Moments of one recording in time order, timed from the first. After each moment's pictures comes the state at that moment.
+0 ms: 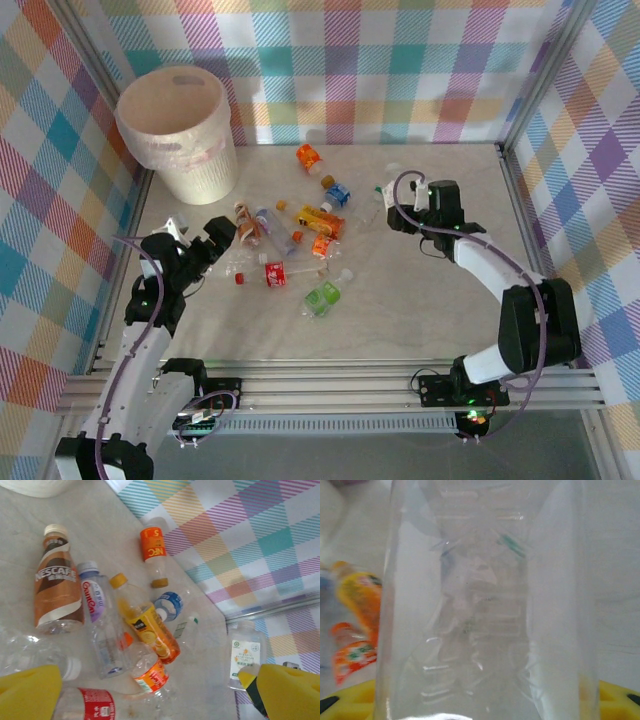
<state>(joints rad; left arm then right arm) -0.05 0.75 0.58 -0.17 0.32 -0.90 0.24 1.44 0.90 -0.10 -0.25 0.24</state>
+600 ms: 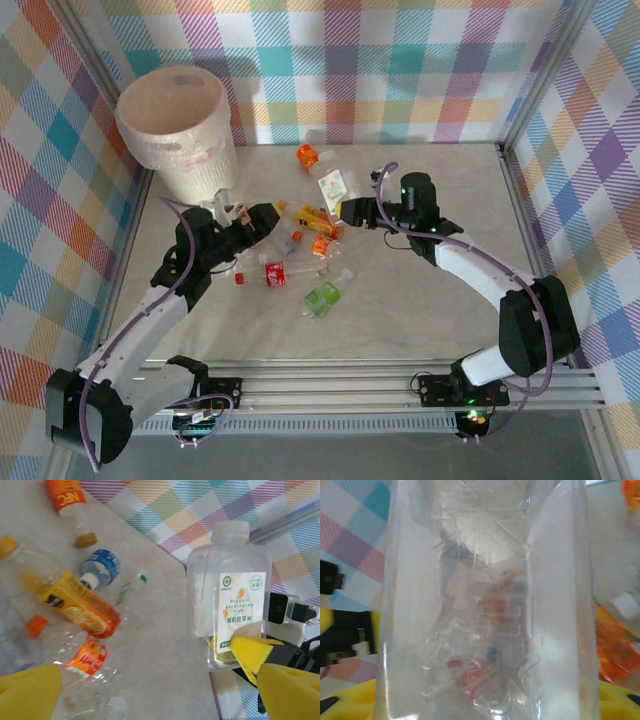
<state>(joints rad) -0.32 1.04 0.73 0.03 0.37 -0.89 0.44 1.47 1.00 0.14 -0.64 0.52</state>
